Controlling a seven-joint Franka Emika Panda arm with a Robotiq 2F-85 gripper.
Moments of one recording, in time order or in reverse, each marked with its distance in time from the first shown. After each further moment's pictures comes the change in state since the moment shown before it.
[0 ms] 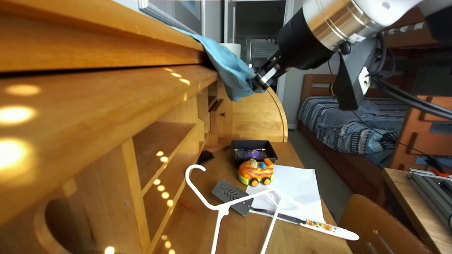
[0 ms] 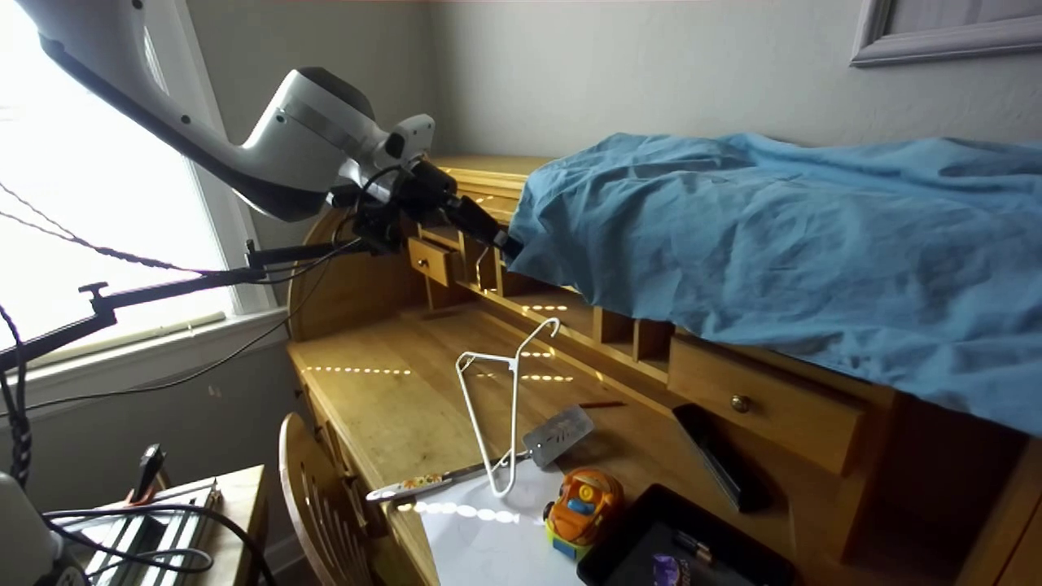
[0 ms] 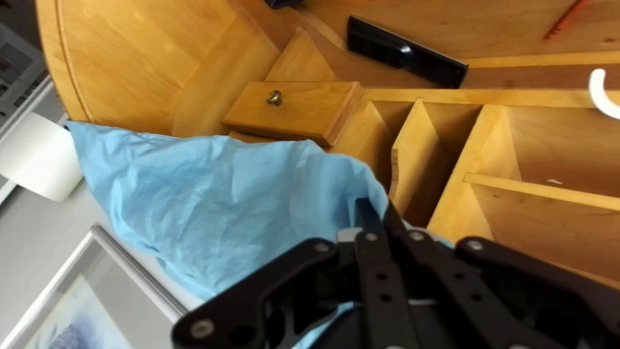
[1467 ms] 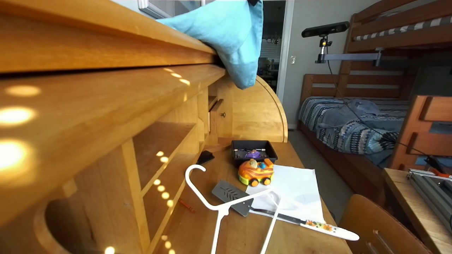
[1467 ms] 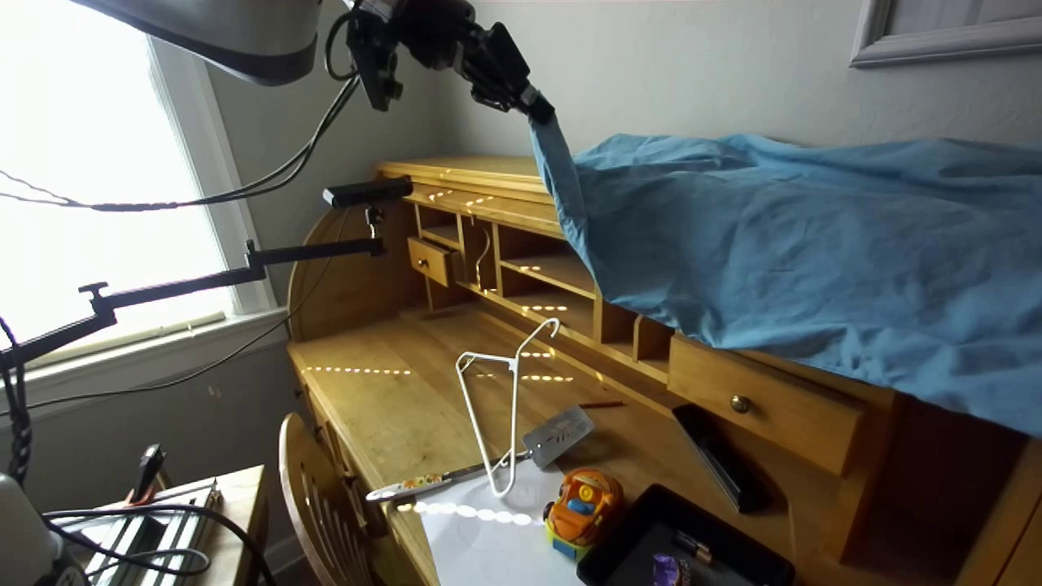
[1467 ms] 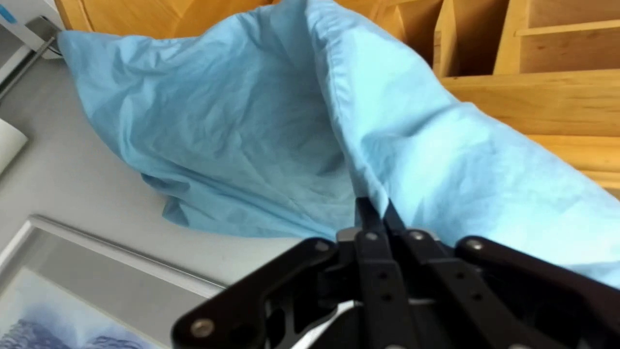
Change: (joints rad) arm -0.097 -0.245 -0.142 0.135 0.459 0.192 -0.700
